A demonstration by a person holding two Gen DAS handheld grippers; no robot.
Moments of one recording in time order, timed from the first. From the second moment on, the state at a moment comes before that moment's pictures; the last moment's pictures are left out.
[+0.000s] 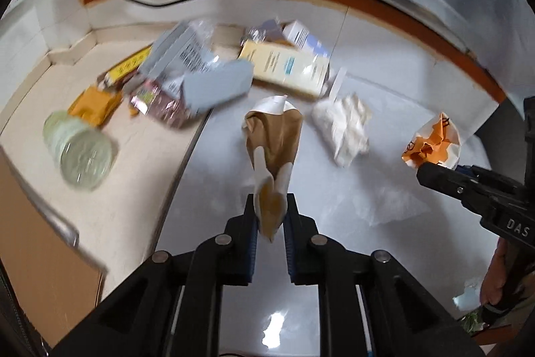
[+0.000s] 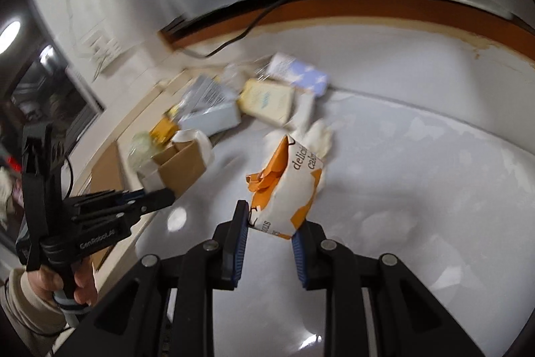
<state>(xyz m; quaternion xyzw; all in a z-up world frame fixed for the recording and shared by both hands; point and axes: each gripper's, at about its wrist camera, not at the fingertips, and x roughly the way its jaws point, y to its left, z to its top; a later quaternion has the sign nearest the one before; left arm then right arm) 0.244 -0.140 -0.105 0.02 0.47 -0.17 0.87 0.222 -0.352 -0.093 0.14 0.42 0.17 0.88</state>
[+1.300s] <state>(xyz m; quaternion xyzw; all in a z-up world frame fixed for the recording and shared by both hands) 0.044 -0.021 -0.357 -0.11 0.61 -0.07 0.78 0.085 -0.139 -0.348 -0.05 0.61 0.31 0.72</state>
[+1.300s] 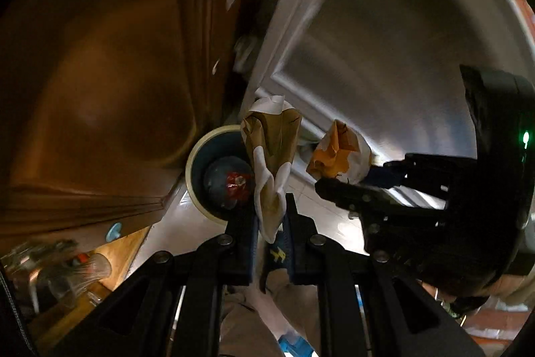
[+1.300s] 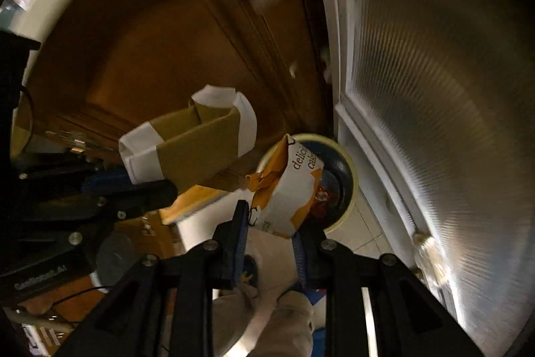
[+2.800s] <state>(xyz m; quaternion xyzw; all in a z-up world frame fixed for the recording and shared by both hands) 0.029 -0.006 -0.240 -0.09 0.55 -0.05 0.83 0.064 -0.161 -0.243 -0.04 0.56 0.32 0.76</state>
